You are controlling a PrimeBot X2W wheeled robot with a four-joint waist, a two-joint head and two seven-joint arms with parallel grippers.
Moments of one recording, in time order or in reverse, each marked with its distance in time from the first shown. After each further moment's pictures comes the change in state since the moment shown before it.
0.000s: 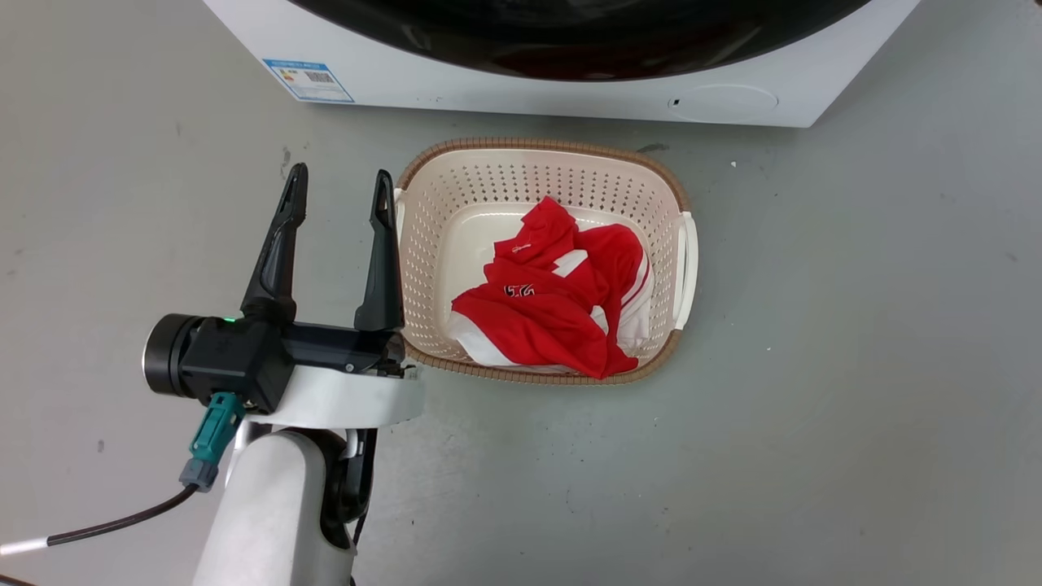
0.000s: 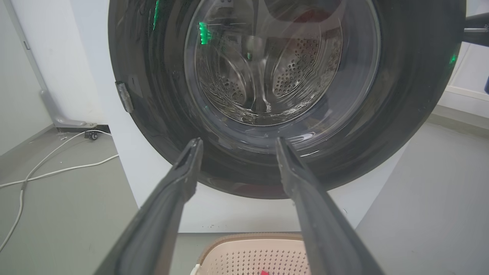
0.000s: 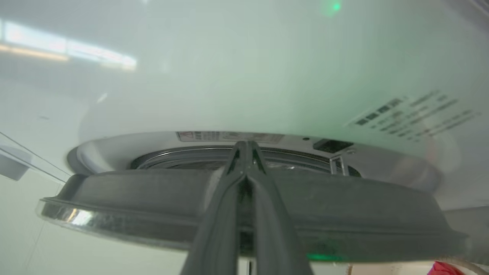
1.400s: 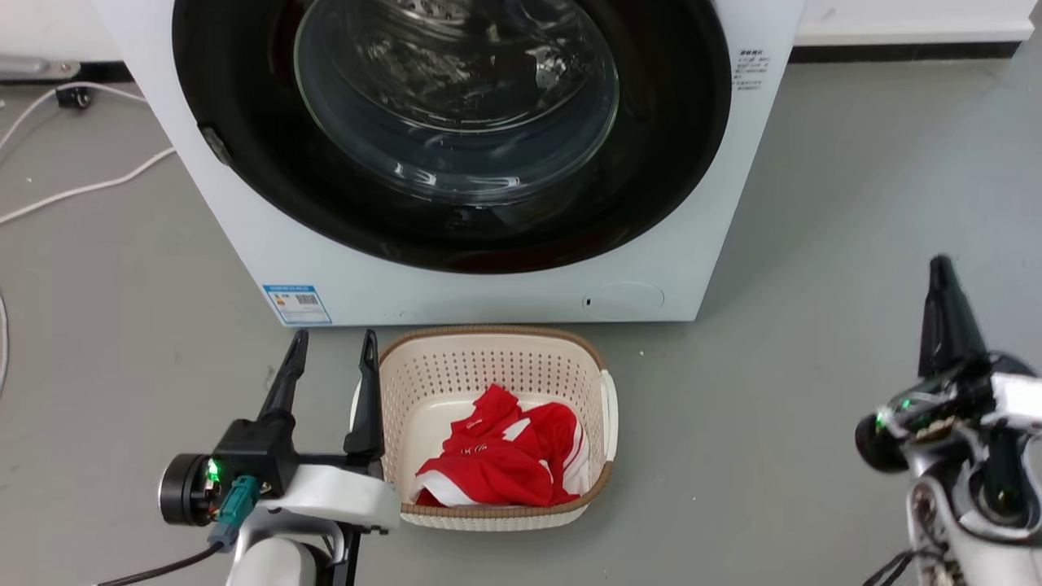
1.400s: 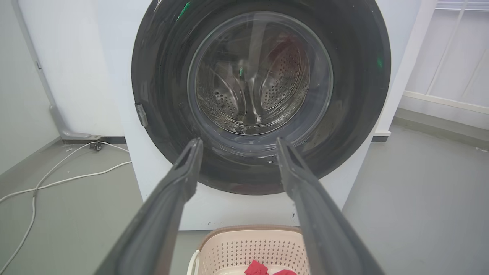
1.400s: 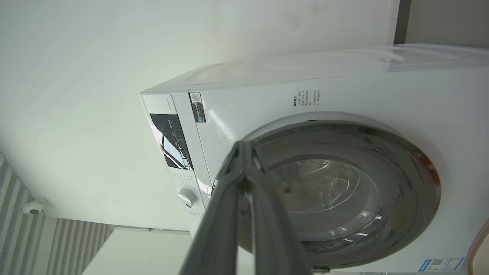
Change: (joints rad) left arm 0.201 0.000 0.067 0.186 0.024 -0.016 0.000; right arm 1.198 0.301 -0.486 -0.844 0.012 0.000 -0.410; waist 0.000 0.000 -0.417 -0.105
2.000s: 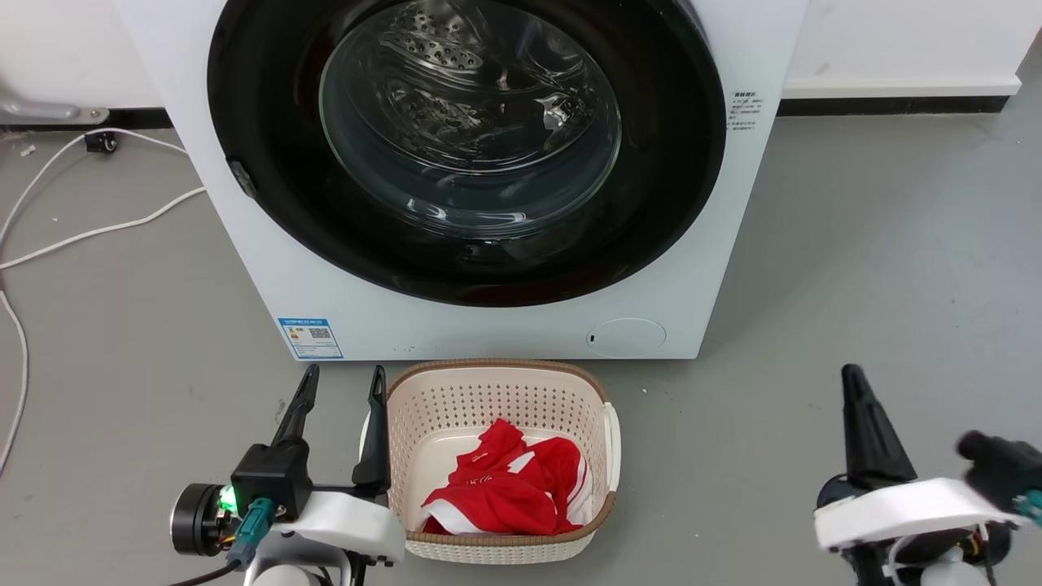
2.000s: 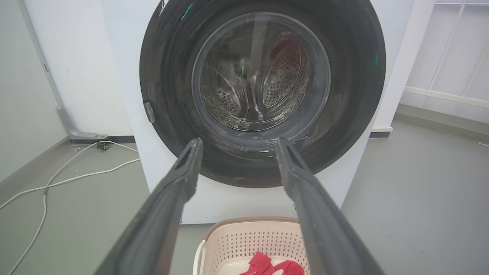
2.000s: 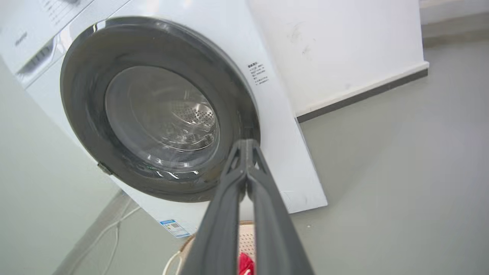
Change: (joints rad) left arm 0.033 0.000 -0.011 0.037 0.018 -0.004 0.000; right arm 0.164 0.020 0.065 0.051 -1.332 0.000 -0.087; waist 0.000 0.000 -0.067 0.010
